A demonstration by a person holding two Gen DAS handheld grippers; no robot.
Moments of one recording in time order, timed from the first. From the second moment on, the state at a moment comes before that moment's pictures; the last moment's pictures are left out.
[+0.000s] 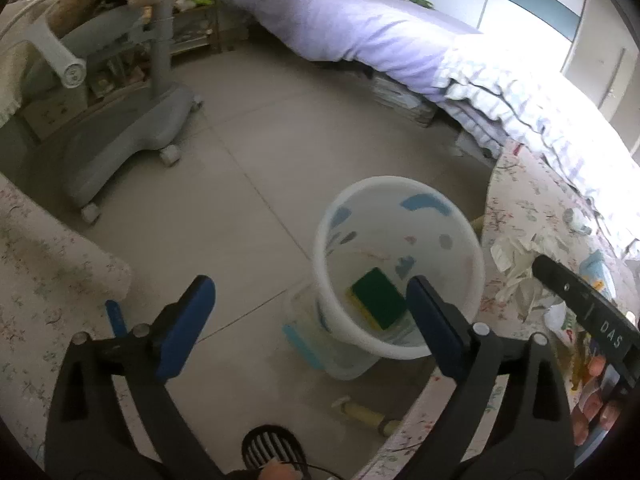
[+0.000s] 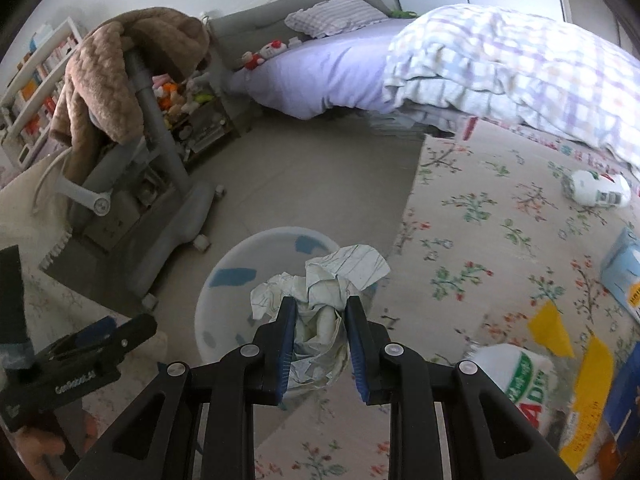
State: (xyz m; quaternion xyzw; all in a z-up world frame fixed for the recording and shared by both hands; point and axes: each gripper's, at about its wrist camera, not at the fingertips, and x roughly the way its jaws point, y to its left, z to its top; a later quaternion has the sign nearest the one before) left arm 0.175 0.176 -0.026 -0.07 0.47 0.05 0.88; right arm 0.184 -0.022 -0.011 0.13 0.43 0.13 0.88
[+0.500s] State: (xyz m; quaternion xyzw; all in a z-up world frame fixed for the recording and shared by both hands) left arm 0.166 0.175 -0.025 -0.05 0.48 0.08 0.87; right arm 0.178 -0.040 0.007 0.13 0.41 0.12 0.90
